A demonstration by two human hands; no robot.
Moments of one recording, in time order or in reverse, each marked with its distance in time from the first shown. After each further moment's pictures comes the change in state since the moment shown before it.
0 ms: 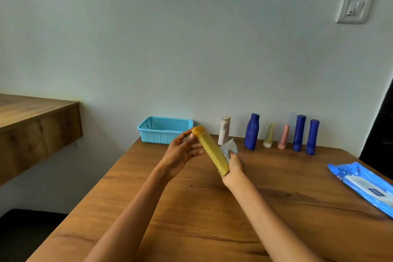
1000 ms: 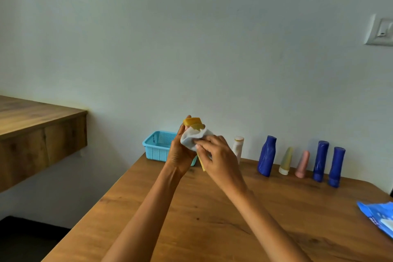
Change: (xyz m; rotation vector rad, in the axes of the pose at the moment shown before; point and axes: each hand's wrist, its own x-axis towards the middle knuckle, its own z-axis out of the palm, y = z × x) left_hand 0.058 0.032 -0.005 -0.386 0.022 0.191; right_hand -0.024 -0.031 0.066 -1.096 -0.322 -1.540
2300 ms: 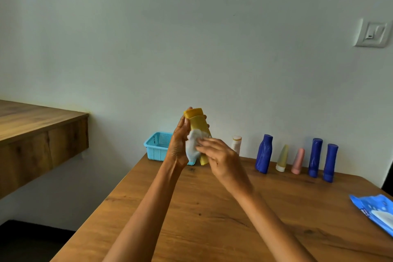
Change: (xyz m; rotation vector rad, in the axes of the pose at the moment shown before) left_hand -0.007 0.021 0.021 0.060 -0.110 0.025; right_hand -0.013 -0.009 -0.021 -0.014 -0.032 -0.181
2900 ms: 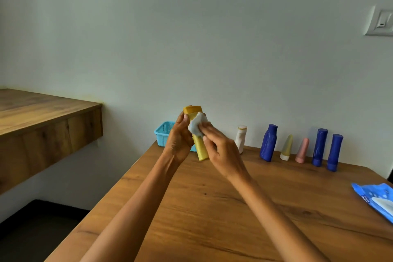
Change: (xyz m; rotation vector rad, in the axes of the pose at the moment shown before) left_hand -0.045 0.014 0.001 0.141 0.084 0.016; right_hand 0.000 -0.031 -0.005 0.267 -0.043 0.208
